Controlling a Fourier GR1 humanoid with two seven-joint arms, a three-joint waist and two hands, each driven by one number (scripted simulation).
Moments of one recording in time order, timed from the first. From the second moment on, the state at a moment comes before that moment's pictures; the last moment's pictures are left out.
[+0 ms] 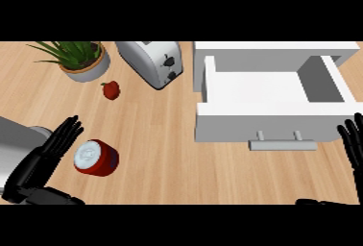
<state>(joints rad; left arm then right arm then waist) 0.06 0.22 0.22 -1.49 0.05 -0.55 -0.20 0.22 -0.07 -0.22 -2.03 -0.05 0.17 0.04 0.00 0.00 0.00</state>
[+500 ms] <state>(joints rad) 0.01 0.25 0.23 -1.23 -0.07 -0.55 -0.42 0.23 -0.05 -0.23 -2.03 -0.05 0.20 0.02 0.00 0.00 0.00</state>
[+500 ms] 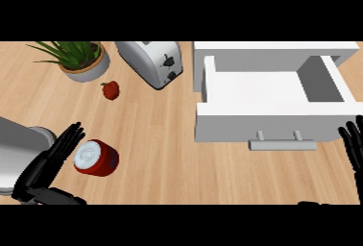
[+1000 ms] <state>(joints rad) -0.05 0.27 0.23 -1.03 -0.13 -0.52 -0.54 0.24 -0.04 -0.23 -2.08 -0.04 0.20 0.05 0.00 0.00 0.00</state>
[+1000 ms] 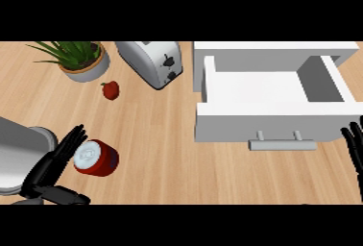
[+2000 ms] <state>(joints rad) -0.20 0.29 0.22 -0.77 -0.15 -0.47 -0.62 0.24 -0.03 -0.23 -2.10 -0.05 0.20 0.08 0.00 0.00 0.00</state>
